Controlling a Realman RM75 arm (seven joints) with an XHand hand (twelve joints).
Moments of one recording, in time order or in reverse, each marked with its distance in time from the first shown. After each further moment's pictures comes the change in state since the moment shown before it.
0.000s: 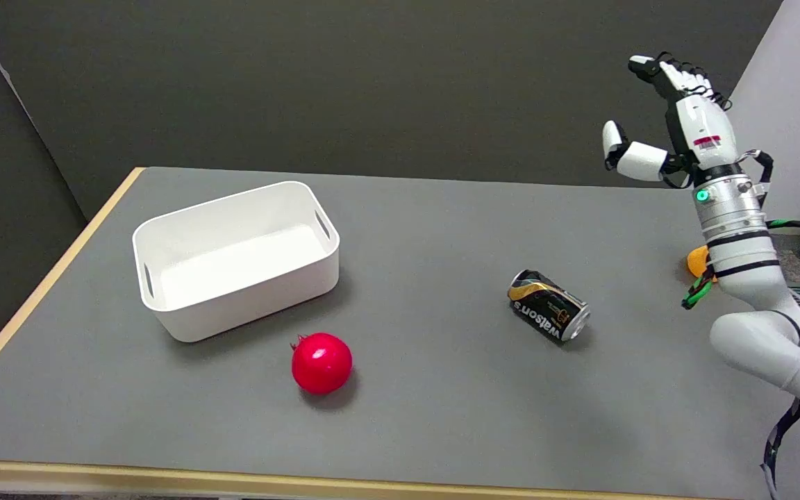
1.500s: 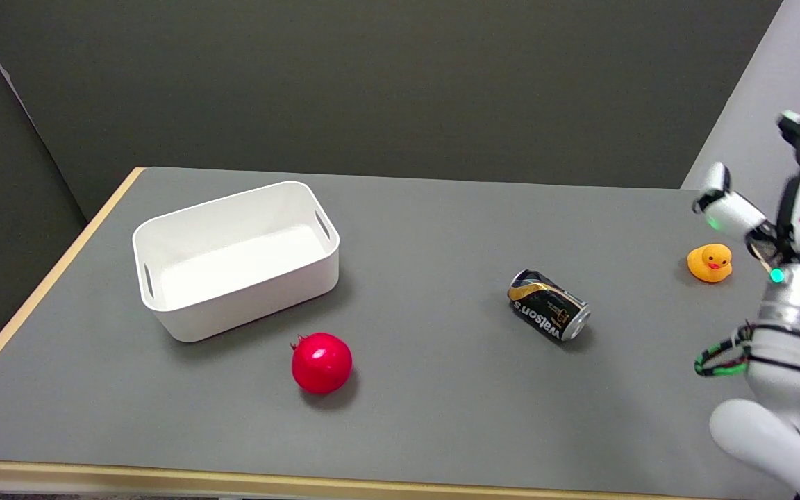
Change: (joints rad) arm -0.313 -0.142 0.023 0.191 0.420 0.477 -0.402
